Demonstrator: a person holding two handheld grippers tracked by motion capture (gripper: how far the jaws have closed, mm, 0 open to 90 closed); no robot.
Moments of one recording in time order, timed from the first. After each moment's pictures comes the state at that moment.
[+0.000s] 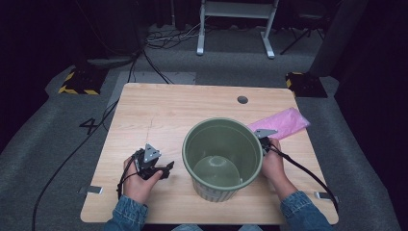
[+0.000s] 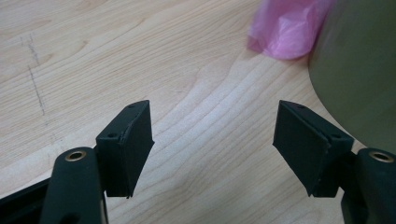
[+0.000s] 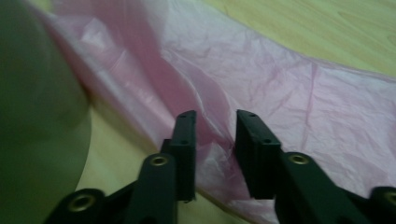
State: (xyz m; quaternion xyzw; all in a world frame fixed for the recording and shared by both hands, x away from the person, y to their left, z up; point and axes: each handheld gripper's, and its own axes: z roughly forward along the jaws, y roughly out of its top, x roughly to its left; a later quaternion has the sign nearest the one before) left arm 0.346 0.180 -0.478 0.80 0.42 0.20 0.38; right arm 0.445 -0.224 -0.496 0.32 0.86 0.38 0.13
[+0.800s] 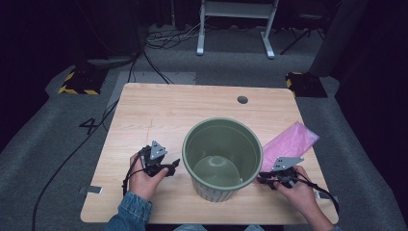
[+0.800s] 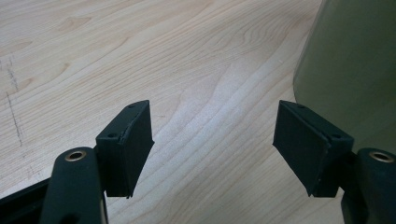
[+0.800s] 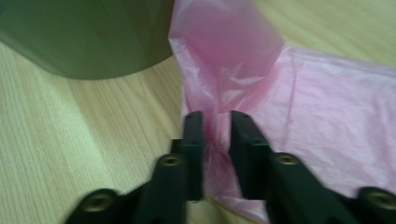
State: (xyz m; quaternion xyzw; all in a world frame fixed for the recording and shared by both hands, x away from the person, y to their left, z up) left arm 0.355 0.166 -0.472 0.80 0.41 0.20 0.39; right arm 0.348 -0.281 -0.484 0.27 0.89 0.35 0.09
